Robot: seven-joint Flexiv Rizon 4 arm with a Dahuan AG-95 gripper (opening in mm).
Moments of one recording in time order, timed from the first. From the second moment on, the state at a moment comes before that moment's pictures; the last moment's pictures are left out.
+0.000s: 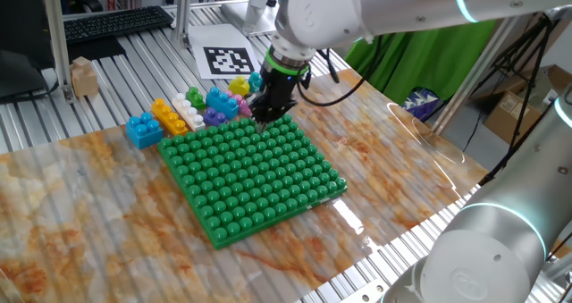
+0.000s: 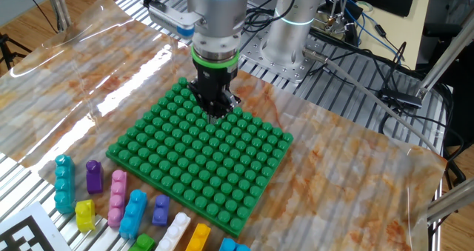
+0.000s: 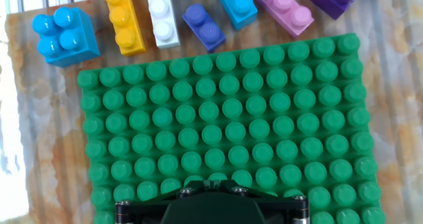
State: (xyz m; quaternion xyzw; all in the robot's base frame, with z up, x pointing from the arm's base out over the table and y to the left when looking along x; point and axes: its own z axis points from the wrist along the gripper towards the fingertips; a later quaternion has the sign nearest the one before) arm 0.504 0.014 0.140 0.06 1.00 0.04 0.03
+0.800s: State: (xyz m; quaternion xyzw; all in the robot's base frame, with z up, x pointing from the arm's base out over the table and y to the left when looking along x) arm 0.549 0.047 0.111 0.07 1.00 0.03 0.02
